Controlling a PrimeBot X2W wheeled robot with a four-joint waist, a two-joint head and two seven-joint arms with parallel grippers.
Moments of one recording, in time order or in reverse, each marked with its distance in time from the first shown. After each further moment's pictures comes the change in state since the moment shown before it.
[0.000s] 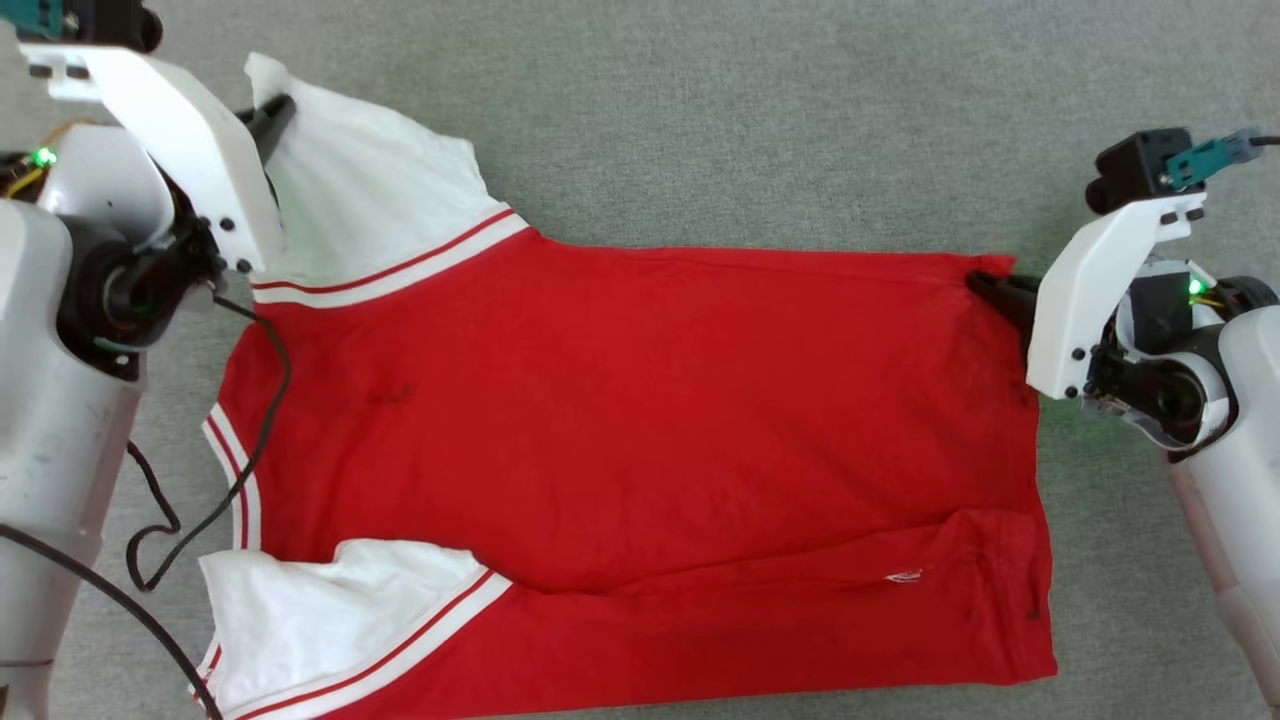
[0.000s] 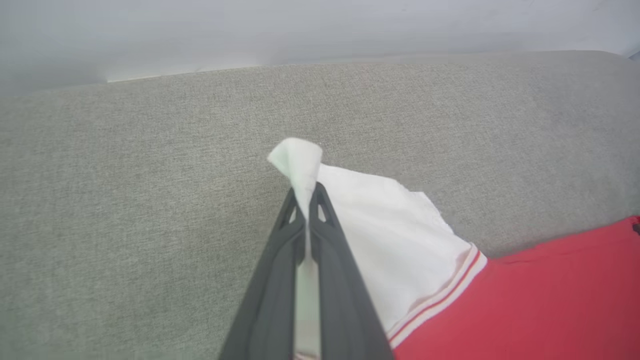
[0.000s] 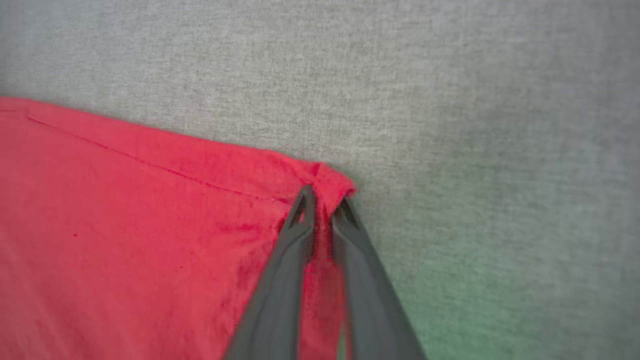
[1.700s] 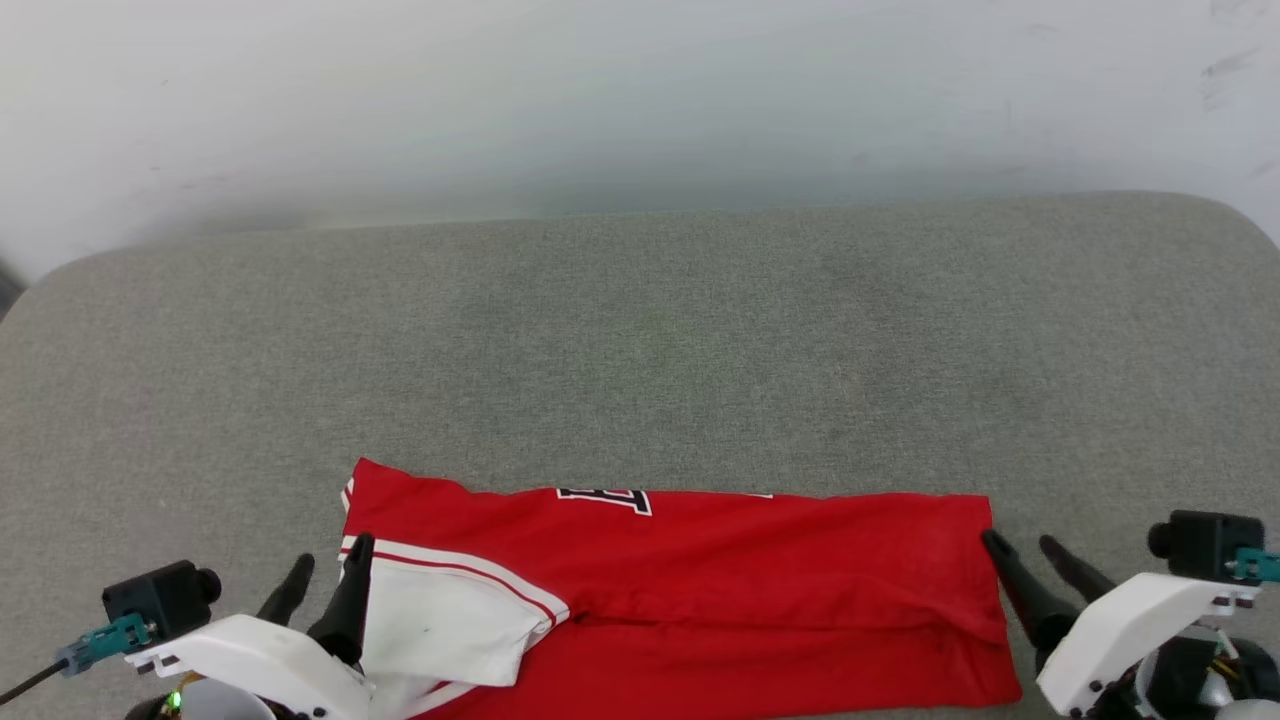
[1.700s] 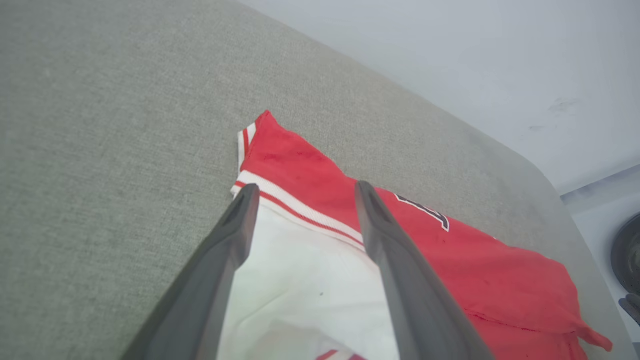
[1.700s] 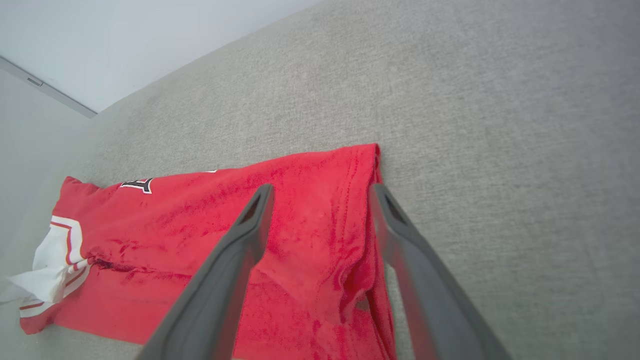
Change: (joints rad) left arm 0.938 -0.134 0.161 -0.323 -0.132 0.143 -0.530; right arm 0.709 0.178 -0.312 -0.360 -0.115 0.000 -0.326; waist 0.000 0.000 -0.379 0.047
